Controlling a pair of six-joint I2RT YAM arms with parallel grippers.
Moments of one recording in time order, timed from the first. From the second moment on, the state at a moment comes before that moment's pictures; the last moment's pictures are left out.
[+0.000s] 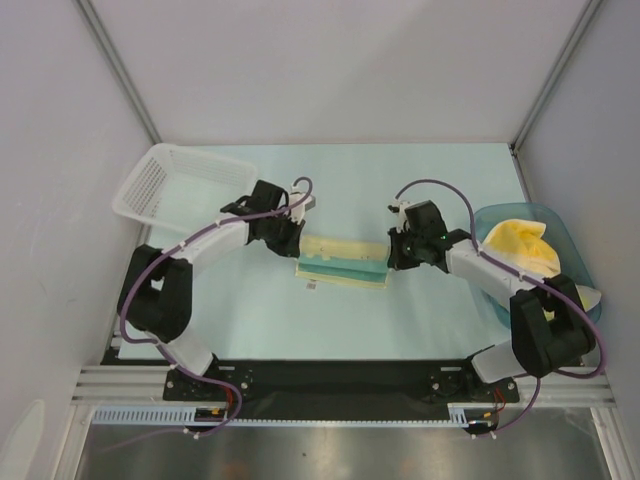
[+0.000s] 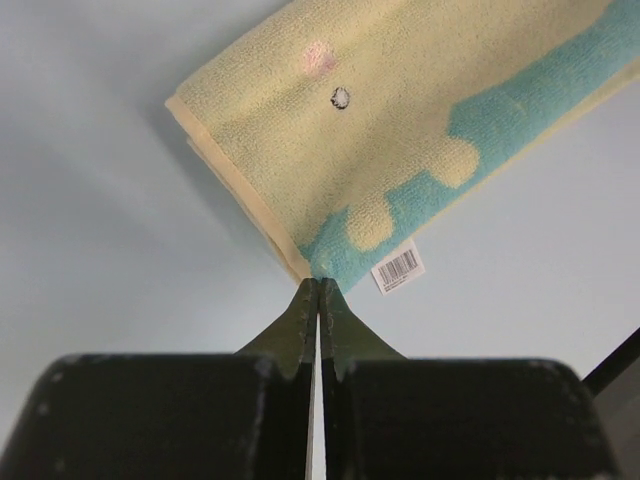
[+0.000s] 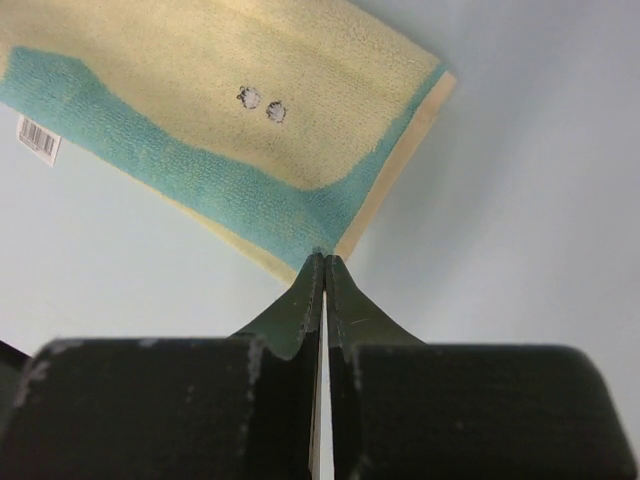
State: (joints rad) left arm -0.42 1.66 1.14 -0.51 0.37 0.14; right arm 0.42 1.44 0.88 -0.34 -0.18 0.19
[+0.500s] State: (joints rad) left arm -0.44 1.64 1.05 -0.51 0.35 0.10; right arm 0.46 1.40 0.83 -0.38 -0.15 0.27
